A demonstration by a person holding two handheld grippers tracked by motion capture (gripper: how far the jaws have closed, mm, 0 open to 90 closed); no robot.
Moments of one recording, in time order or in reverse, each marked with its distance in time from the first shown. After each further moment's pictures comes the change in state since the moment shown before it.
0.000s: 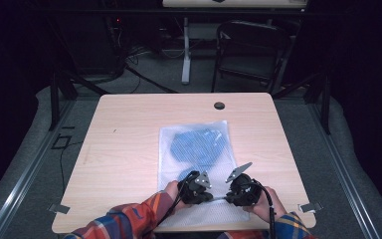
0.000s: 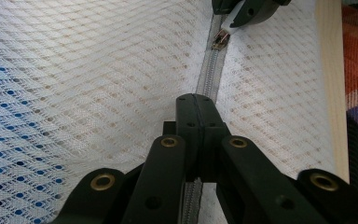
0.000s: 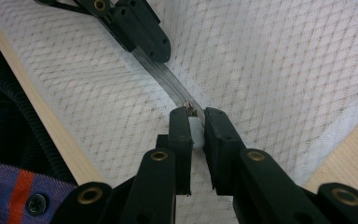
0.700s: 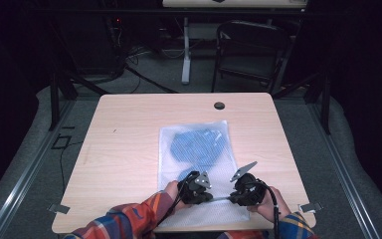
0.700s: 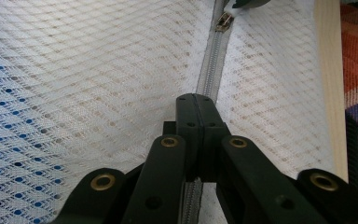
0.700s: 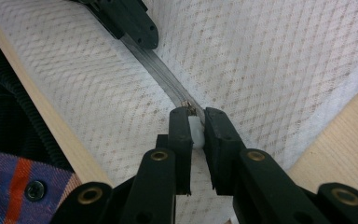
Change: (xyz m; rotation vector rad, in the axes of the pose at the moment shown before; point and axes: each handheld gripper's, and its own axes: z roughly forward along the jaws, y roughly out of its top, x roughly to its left) left arm 0.000 0.000 -0.001 0.012 -0.002 0.000; right arm -0.008 -0.008 -0.006 0.006 0.008 0.032
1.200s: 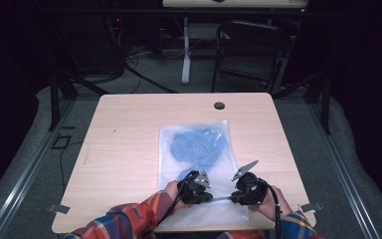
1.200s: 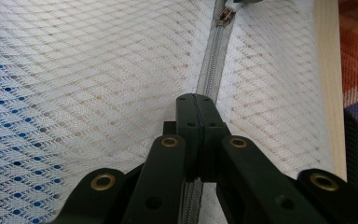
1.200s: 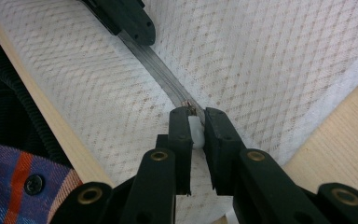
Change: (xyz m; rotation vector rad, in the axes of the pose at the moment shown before) left arm 0.002 -0.001 0.000 -0.009 -0.016 -0.007; right arm -0.004 -0.001 -0.001 0.000 0.011 0.003
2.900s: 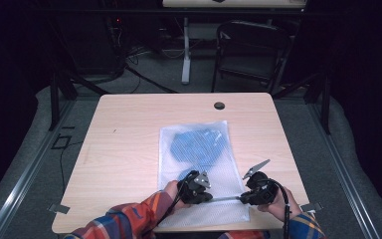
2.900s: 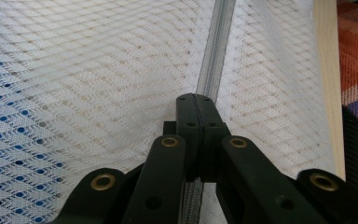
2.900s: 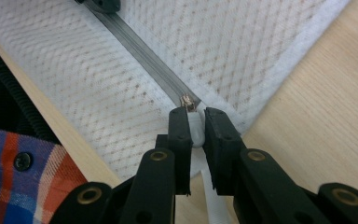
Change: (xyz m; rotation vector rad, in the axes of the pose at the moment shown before) left arm 0.000 0.000 0.000 0.008 -0.007 0.007; right arm -0.018 -0.021 -0.010 0.020 0.013 0.103
